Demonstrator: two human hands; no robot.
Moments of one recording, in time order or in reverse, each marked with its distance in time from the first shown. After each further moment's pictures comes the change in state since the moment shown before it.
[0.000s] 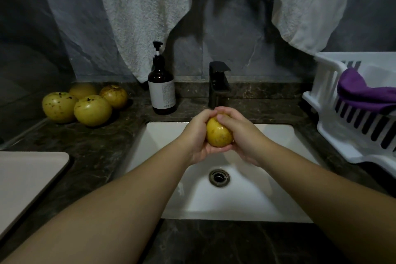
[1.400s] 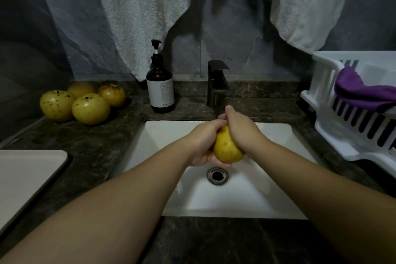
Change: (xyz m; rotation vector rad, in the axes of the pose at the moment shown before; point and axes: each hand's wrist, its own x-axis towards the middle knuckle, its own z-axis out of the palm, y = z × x) left_hand -0.001 -0.010 0.005 0.332 -0.137 -0.082; right_hand 0.008 -0.007 -0.003 -0.648 0.246 -0.028
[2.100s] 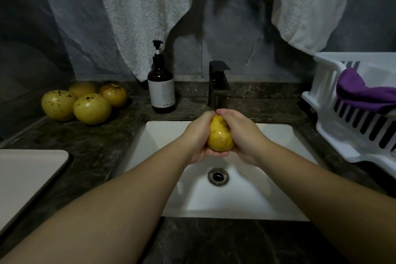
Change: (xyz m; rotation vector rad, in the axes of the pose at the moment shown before) left_hand 0.007 0.003 -0.010 -0.159 0.227 0.087; right_hand -0.013 -0.002 0.007 0.622 -0.163 0.077
